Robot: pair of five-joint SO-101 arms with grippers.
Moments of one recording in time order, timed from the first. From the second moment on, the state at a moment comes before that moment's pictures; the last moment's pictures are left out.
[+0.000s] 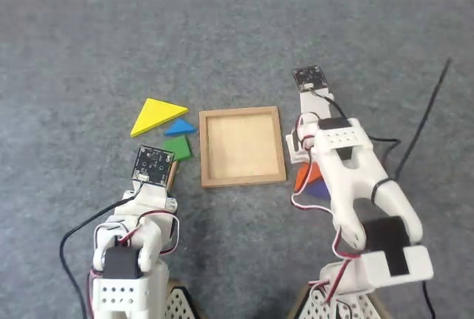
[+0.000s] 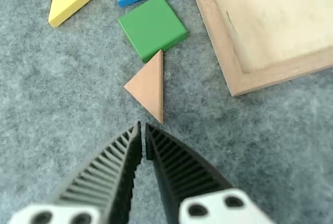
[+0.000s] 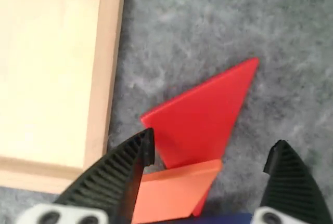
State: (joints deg) left arm -5.8 -103.3 97.2 72.2 -5.8; right arm -13.1 1.0 34.4 45.5 3.4
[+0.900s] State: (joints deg) left arm -5.8 -103.3 97.2 72.2 -5.8; right arm -14.3 12.3 22.0 48.3 3.3
